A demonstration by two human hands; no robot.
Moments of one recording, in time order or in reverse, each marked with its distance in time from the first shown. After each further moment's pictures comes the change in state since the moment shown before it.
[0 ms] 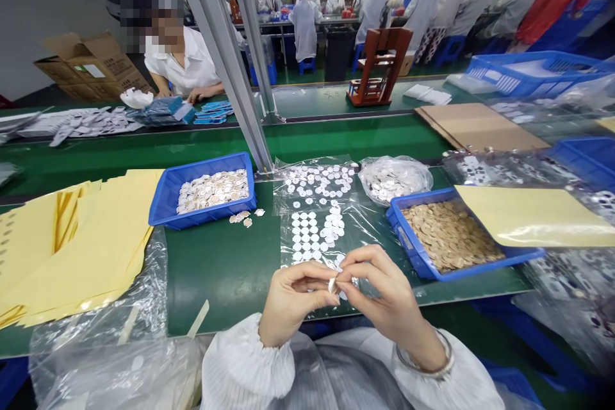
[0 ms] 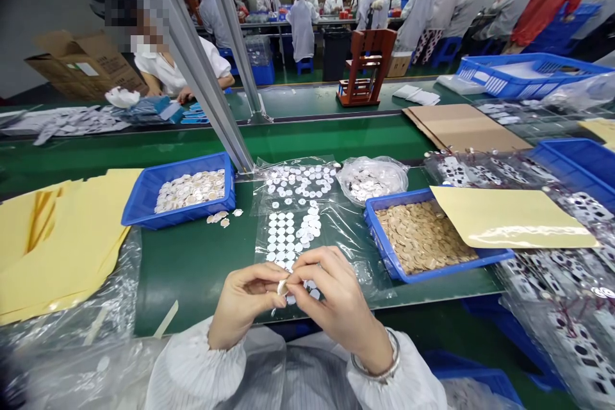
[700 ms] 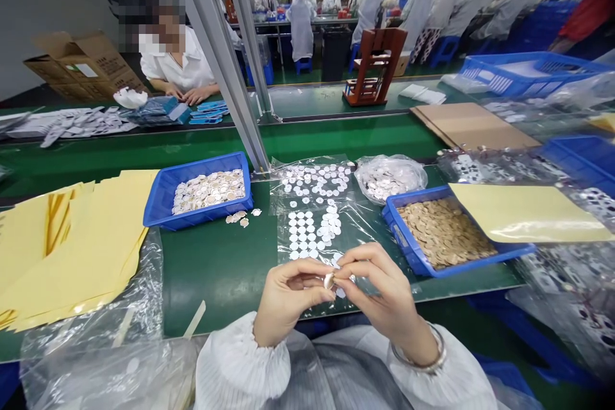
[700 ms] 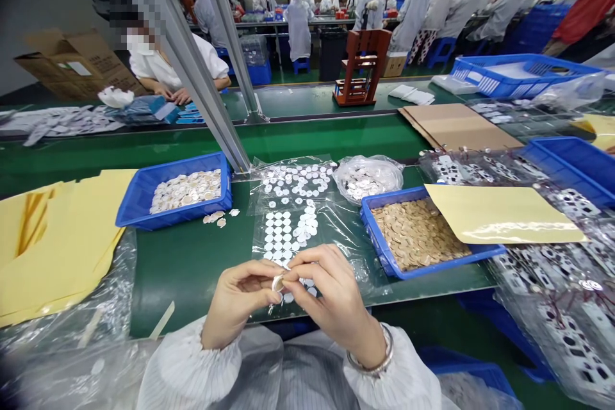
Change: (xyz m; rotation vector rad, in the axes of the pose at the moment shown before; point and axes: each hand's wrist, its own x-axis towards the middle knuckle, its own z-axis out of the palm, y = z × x) left_hand 0.001 0.004 0.001 0.030 0.011 0.001; right_hand -0.002 0.001 0.001 -0.004 0.067 -0.042
